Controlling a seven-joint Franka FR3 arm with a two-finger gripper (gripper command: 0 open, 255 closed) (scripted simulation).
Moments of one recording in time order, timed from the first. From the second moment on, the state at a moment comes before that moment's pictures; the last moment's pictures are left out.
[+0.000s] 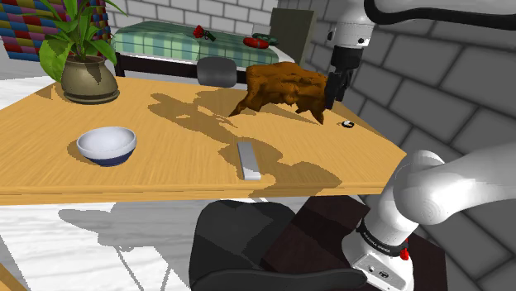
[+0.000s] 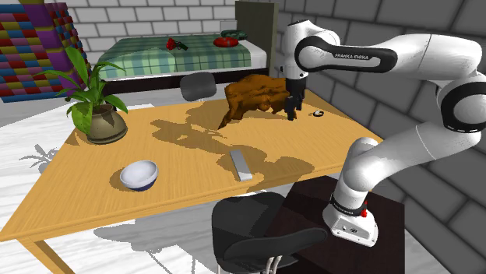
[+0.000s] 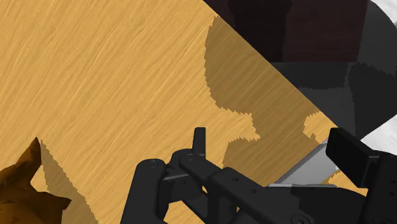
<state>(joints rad) 0.01 -0.76 -0.07 -2.34 -0.11 1.49 -0.05</state>
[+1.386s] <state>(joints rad) 0.00 -0.32 0.15 -2.46 0.07 2.11 0.53</state>
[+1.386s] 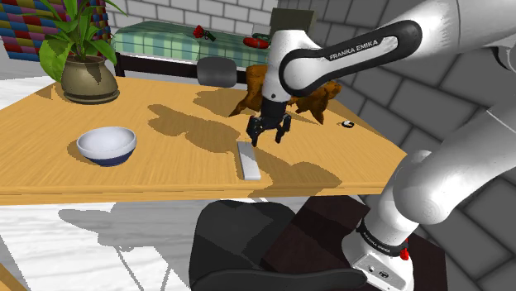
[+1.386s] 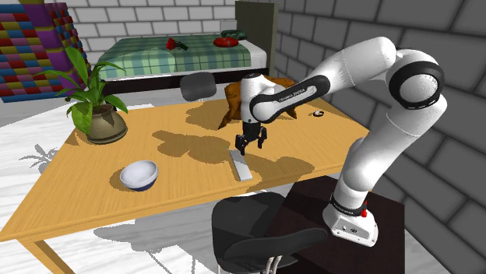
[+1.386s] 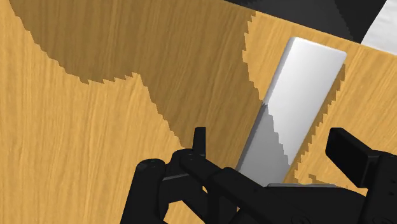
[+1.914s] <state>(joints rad) -0.01 -0.12 0.20 -2.42 0.06 2.31 0.68</state>
